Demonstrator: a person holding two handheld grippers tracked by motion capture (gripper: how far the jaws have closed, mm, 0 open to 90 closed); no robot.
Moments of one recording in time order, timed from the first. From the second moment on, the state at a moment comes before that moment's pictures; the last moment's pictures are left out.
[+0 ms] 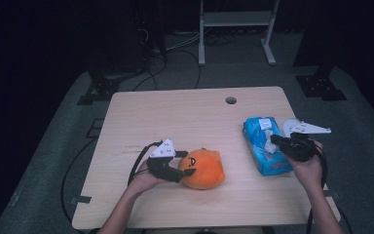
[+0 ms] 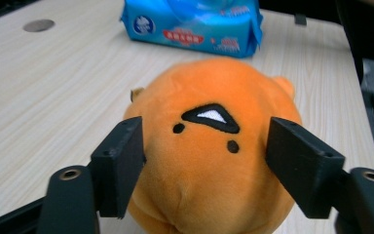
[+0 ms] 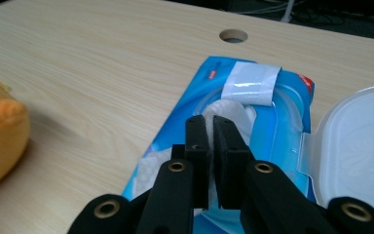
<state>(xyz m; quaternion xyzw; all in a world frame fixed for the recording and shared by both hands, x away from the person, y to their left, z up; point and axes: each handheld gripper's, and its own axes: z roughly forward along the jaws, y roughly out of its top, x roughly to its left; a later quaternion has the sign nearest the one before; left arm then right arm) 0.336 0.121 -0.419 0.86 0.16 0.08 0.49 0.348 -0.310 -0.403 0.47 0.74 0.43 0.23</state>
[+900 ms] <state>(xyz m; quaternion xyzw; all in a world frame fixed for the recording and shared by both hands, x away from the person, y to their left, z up) 0.339 0.121 -0.429 0.85 0.17 0.09 0.49 0.267 -0.193 -0.341 0.22 0.84 0.47 0.15</state>
